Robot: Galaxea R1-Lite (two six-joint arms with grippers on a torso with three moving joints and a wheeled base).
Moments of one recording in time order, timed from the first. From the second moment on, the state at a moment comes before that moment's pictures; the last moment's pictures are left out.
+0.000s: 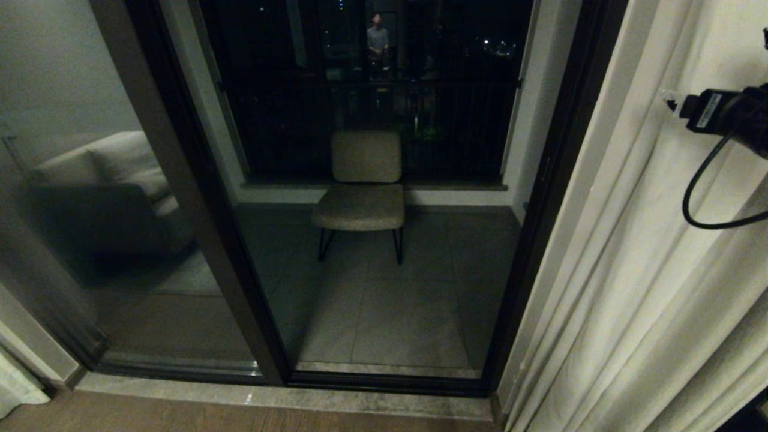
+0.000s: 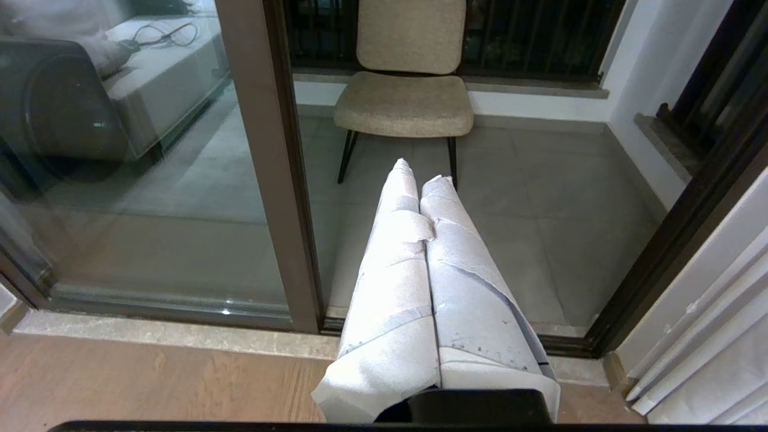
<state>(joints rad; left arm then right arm) 0.00 0.00 -0.01 0.01 0.02 -0.05 -0.14 1.69 -1.26 -0.56 -0.06 0.01</state>
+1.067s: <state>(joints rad) 0.00 0.00 -0.01 0.01 0.02 -0.05 -0.10 1.95 -1.61 -0.56 -0.24 0.00</state>
